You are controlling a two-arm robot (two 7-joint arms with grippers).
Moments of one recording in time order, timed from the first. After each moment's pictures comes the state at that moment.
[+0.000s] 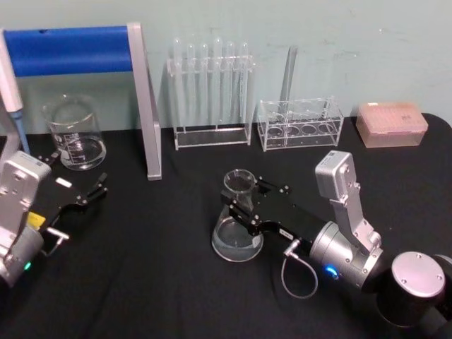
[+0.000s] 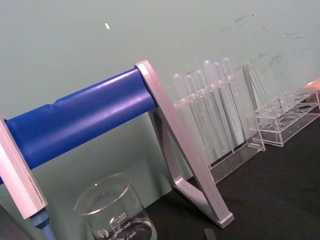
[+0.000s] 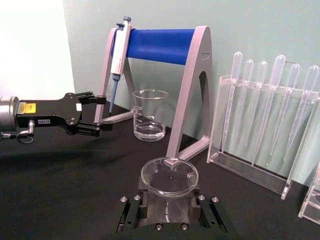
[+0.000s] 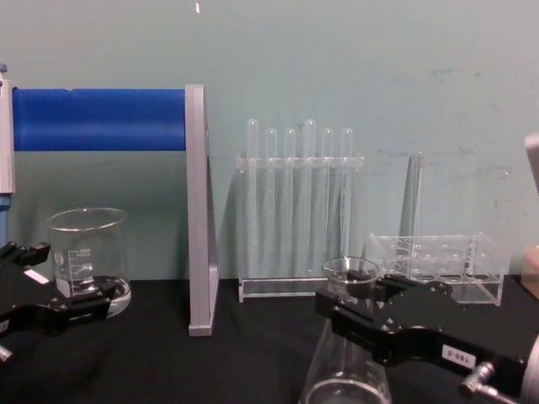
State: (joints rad) left arm -0.20 0.60 0.45 -1.41 -0.25 -0.12 0.03; right arm 0.21 0.34 -0.44 -1.40 0.33 -0.15 0.45
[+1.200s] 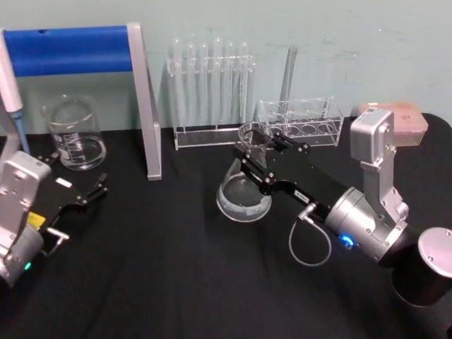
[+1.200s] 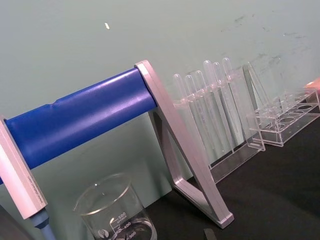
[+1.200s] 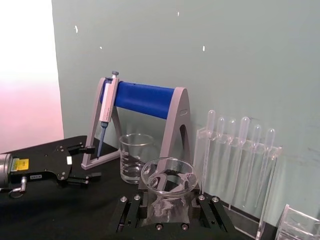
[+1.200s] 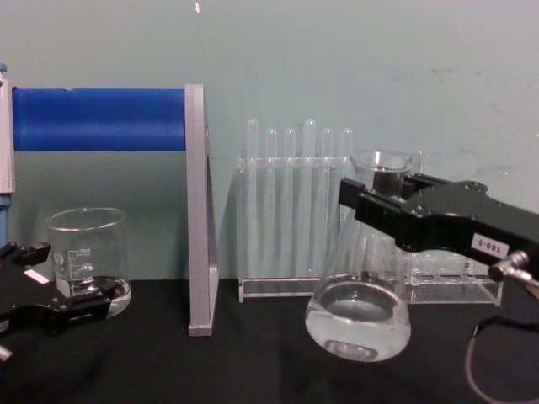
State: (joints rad) left arm -0.20 0.60 0.45 -1.41 -0.25 -0.12 0.03; right arm 0.17 0.35 -0.36 -1.59 0.36 -0.09 0.41
